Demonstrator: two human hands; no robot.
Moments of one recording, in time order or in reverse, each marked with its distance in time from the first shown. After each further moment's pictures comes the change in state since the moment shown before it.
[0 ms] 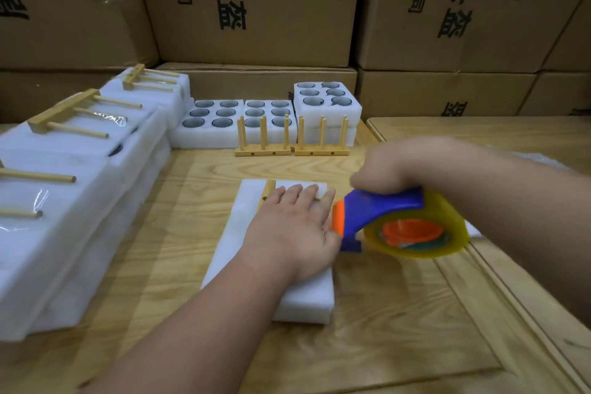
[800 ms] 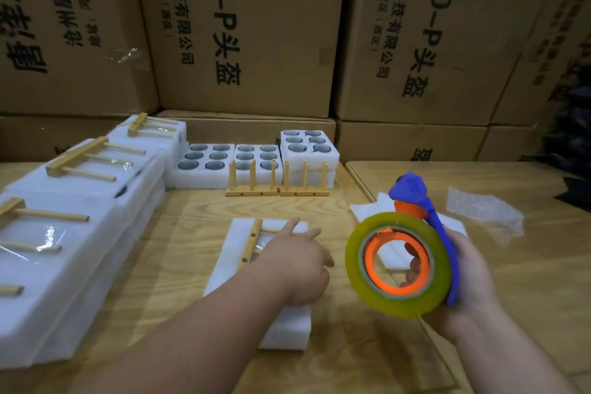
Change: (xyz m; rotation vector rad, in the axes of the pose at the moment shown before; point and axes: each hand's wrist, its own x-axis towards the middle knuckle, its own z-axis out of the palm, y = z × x) left_hand 0.000 0.026 -0.037 -0.111 -0.120 0.158; right_hand -0.095 0.049 0.117 2.497 0.378 0.015
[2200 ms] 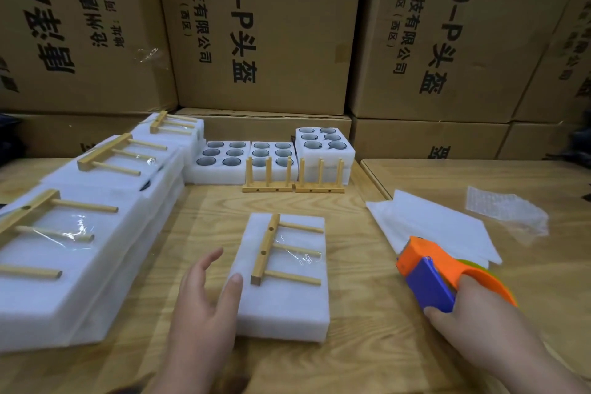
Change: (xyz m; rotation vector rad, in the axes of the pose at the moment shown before) left_hand -0.124 -0.057 0.077 -1.002 0.880 -0.538; right_hand 0.005 0.020 -0.061 -2.001 0.221 -0.328
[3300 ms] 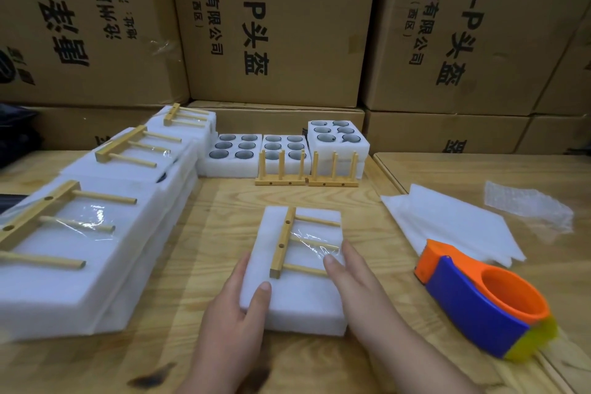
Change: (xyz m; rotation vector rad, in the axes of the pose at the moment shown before) left_hand -0.005 -0.016 0.004 0.091 -0.098 -0.021; right_hand -0.025 -0.159 0.046 1.289 -0.330 -0.203
